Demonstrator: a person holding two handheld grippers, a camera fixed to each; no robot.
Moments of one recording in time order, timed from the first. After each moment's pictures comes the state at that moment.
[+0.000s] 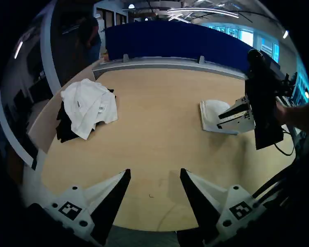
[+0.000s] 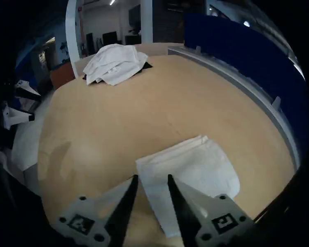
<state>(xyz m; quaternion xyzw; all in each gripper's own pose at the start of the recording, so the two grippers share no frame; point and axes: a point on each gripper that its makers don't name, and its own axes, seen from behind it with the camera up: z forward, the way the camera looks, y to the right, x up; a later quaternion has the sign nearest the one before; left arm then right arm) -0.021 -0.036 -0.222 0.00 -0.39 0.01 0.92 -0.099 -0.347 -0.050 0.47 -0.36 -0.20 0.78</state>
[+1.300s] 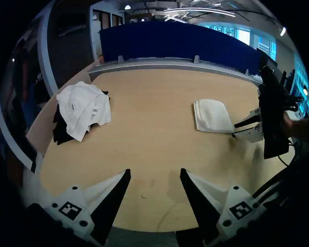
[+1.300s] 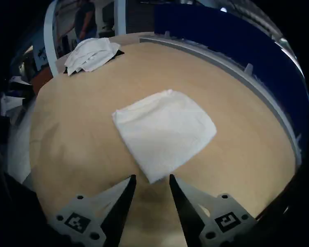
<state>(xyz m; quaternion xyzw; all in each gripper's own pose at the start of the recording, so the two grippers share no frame) -0.015 -0.017 -0.224 -0.01 -0.38 0.01 0.92 -0.126 -0.247 -0.081 0.37 -0.41 -0.19 0.81</state>
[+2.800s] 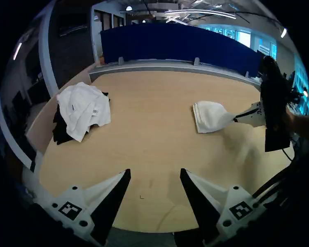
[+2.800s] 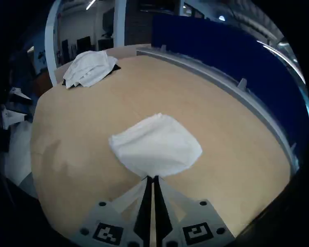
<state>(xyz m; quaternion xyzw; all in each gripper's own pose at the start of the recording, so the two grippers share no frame) -0.011 -0.013 -0.222 -0.01 -0.38 0.01 0.93 -0.074 -0.259 -0.042 0.37 -0.36 -0.19 0.84</state>
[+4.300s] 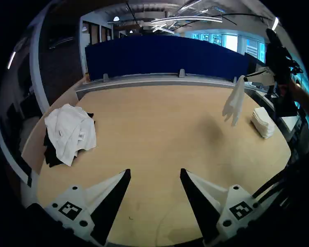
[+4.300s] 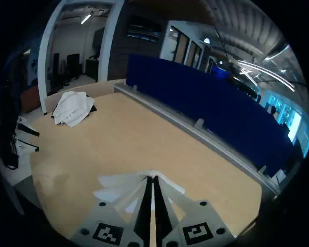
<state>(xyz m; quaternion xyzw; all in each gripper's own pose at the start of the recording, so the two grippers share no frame) 0.020 0.025 -0.175 -0.06 -0.33 0.02 0.94 0.116 -0.167 0.025 0.31 -0.25 -0.19 0.90</state>
